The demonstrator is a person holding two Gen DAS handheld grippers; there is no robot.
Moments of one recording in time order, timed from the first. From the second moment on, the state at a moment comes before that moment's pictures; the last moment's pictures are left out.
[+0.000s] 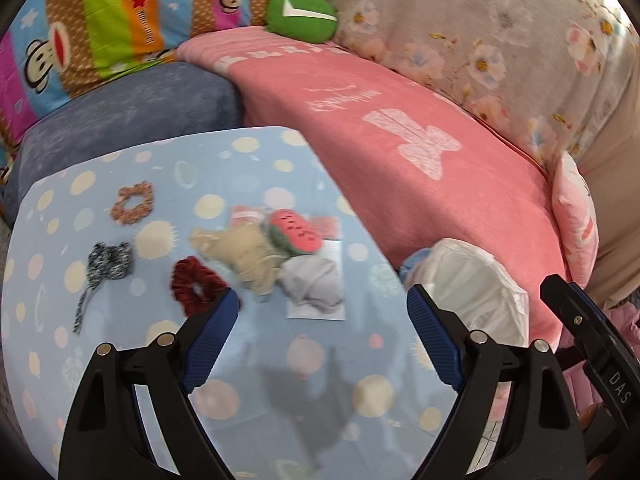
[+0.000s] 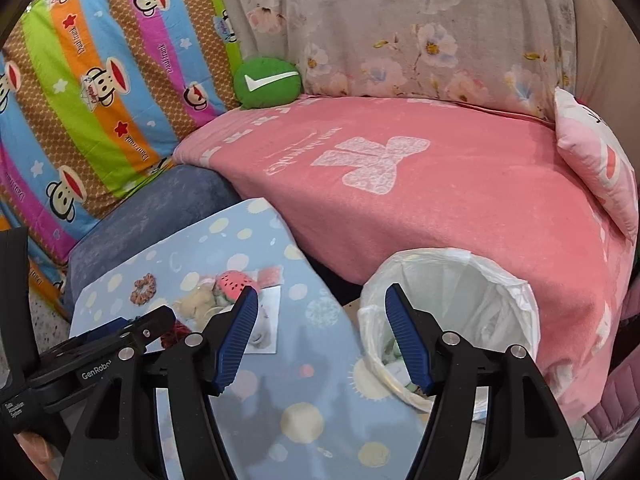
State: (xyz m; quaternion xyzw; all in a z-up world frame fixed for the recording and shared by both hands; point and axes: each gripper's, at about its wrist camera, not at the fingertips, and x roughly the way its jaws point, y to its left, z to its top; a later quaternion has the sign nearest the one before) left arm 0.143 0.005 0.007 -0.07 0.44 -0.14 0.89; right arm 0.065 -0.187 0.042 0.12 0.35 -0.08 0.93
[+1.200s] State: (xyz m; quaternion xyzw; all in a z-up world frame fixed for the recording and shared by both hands) left arm 0.239 0.232 -0.122 -0.10 0.52 0.06 0.85; right arm 0.203 -0.001 -0.120 0.08 0.50 0.02 0.86
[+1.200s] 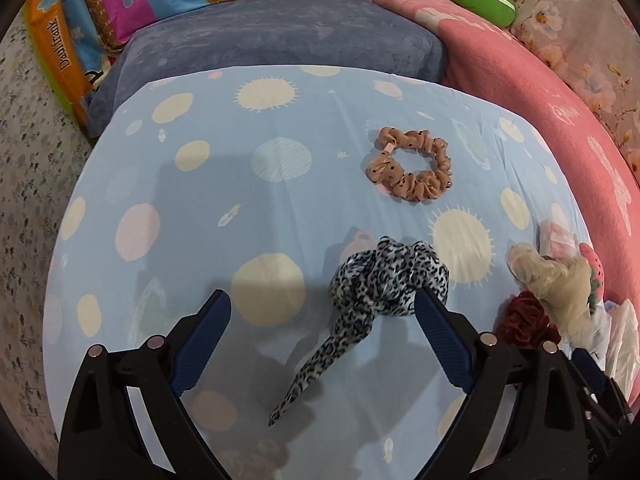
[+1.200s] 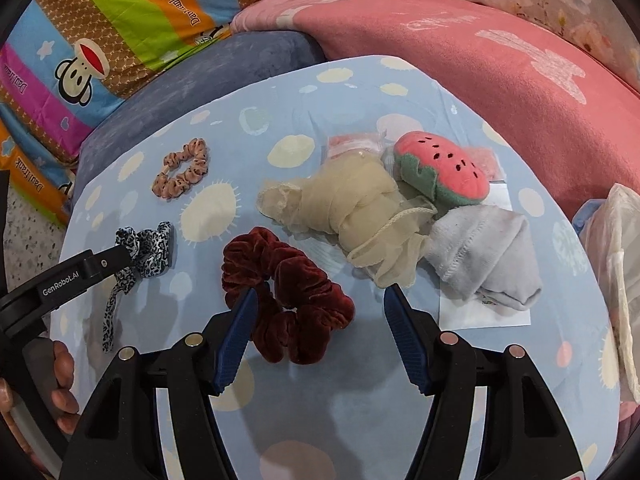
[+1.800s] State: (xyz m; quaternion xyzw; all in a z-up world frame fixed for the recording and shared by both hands) left arm 0.225 0.204 -0.108 -0.11 0.52 0.03 0.84; right arm 0.184 -0.001 -0.105 0.10 0.49 0.06 0.86
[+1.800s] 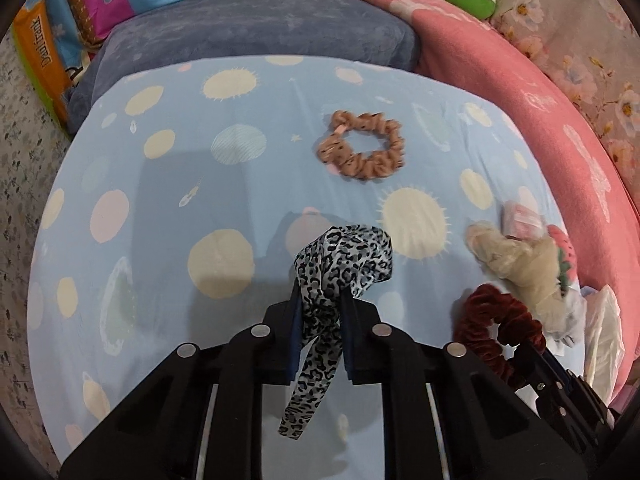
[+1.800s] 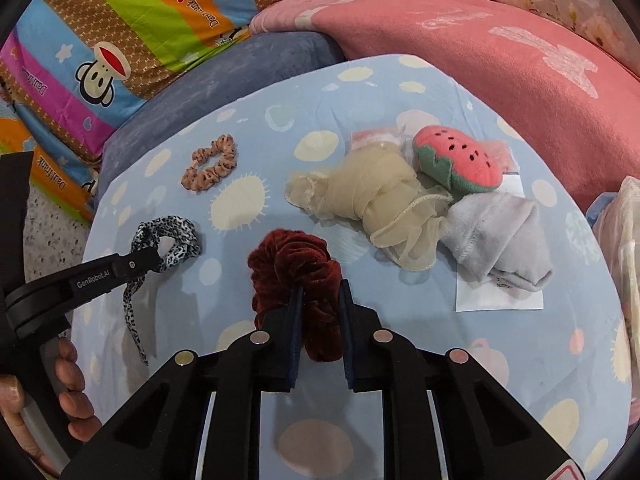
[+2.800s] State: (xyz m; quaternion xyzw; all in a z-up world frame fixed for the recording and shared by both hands) left arm 0.142 -0.078 0.055 0.01 0.41 -0.18 0.90; right arm 0.068 -0.227 0.090 0.14 0.28 -0.08 0.95
